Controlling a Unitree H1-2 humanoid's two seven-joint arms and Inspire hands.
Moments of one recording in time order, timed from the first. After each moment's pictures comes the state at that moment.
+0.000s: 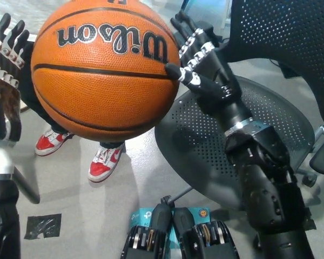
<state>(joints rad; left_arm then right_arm) -0.36 0.21 0.13 -0.46 -0.13 0.22 0.03 -0.65 0.09 0.07 0.15 0.47 0.14 0.16</state>
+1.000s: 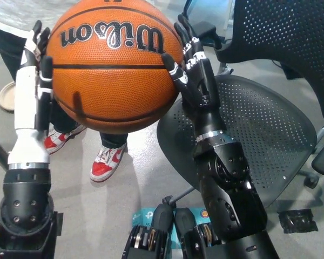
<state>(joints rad) -0.40 0.17 -0.04 -0.32 0.21 0.20 0.17 -0.65 0.21 0.09 0.34 0.27 -0.18 -0.03</state>
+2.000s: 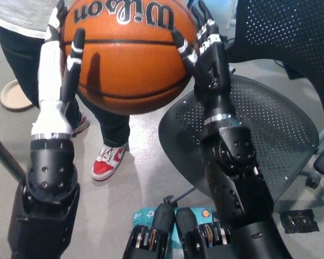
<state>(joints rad) -0.56 0.12 -0.07 -0.18 0.27 0.25 0.22 -0.73 0.18 0.07 0.29 0.22 -0.09 -0.17</state>
